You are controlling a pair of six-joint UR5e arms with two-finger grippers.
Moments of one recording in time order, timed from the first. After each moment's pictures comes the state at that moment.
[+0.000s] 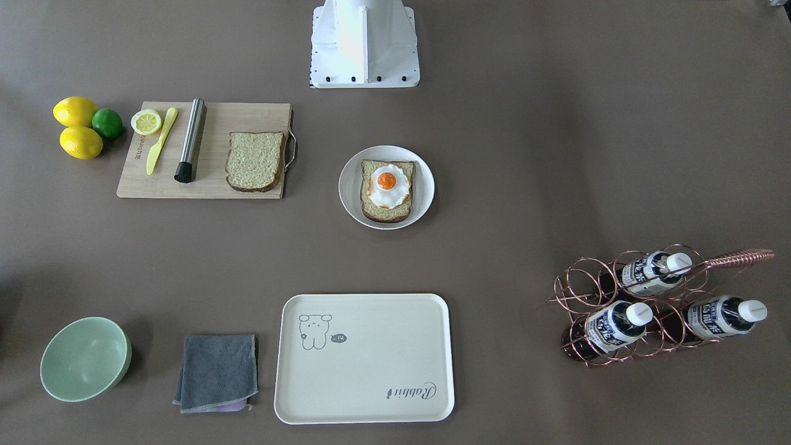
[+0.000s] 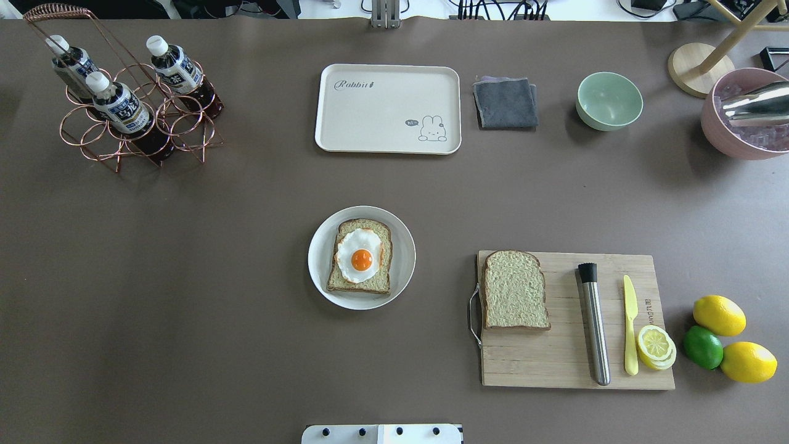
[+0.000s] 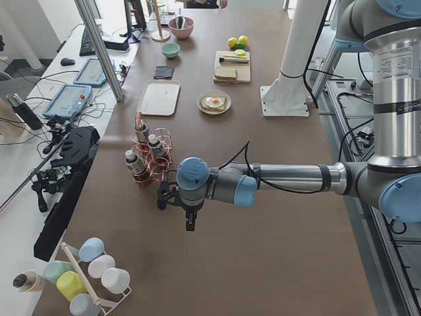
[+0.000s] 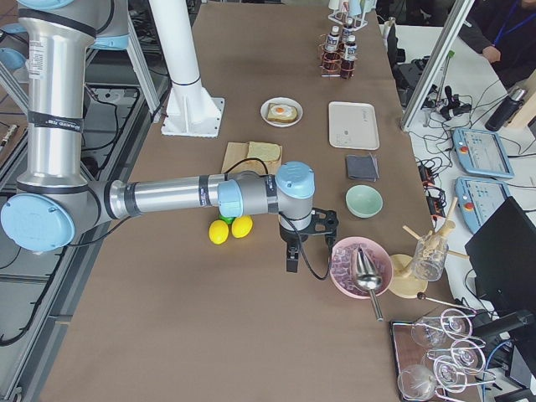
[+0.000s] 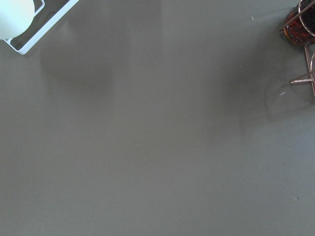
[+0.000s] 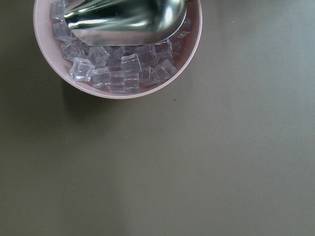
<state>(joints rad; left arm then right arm) -1.56 -1.46 -1.70 -1.76 -2.38 -0.14 1.50 -1.68 1.82 -1.55 2.25 0.24</state>
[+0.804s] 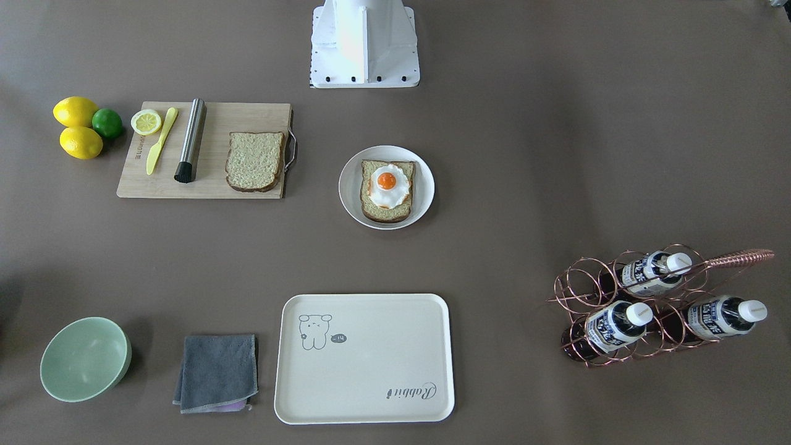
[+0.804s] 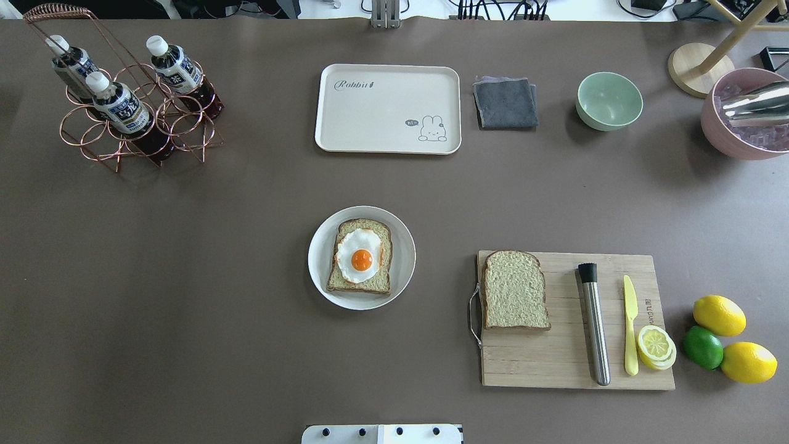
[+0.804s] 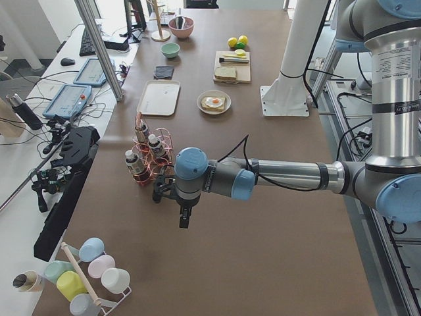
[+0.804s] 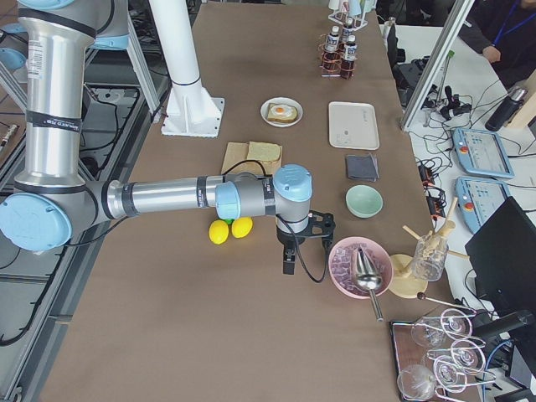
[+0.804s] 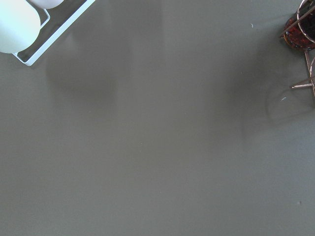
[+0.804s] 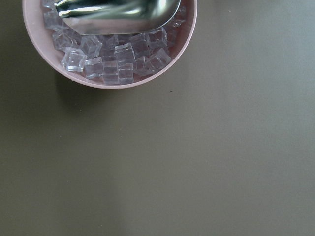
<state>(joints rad) -1.56 -1.45 -1.72 -1.77 -2.37 -0.14 1.49 -1.70 1.82 -1.55 2.25 0.24</state>
